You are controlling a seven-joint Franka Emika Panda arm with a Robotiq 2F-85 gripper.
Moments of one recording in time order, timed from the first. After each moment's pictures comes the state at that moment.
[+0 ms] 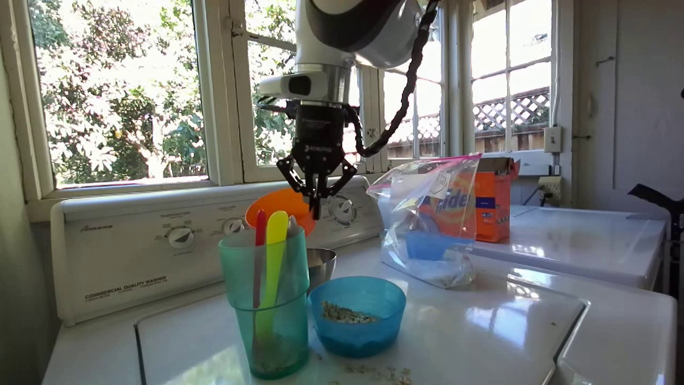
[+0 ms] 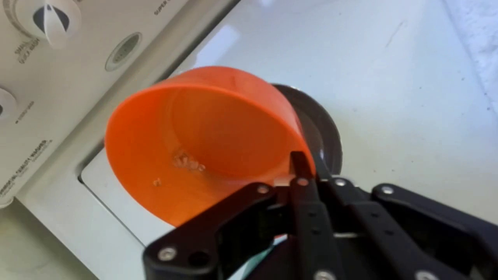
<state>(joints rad) -0.09 0.58 0.47 -1.28 -0.34 2.01 -2.00</state>
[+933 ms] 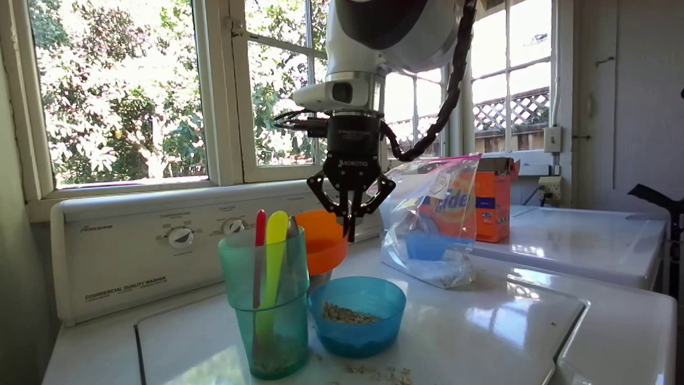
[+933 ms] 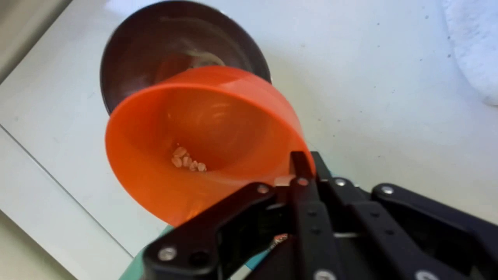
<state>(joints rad) 0.00 0.39 0.27 -1.57 -0.08 2.06 -2.22</state>
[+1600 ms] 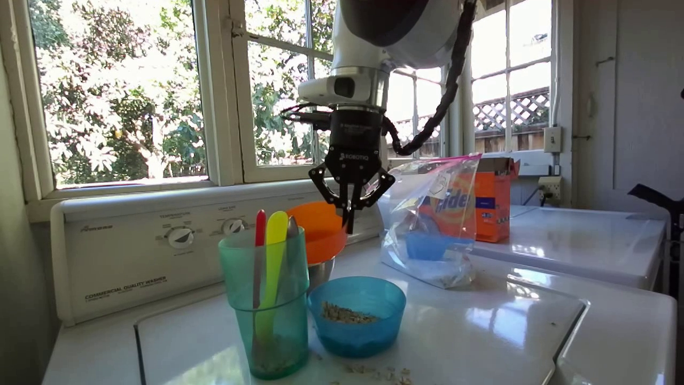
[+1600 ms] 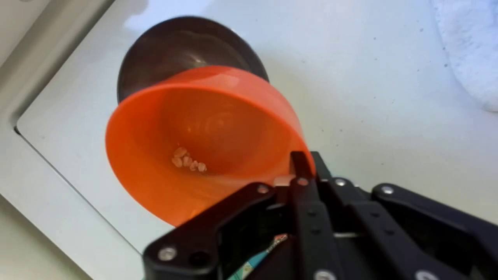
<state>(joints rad) 0.02 0.38 0.22 -1.58 -0.05 2.09 -2.21</state>
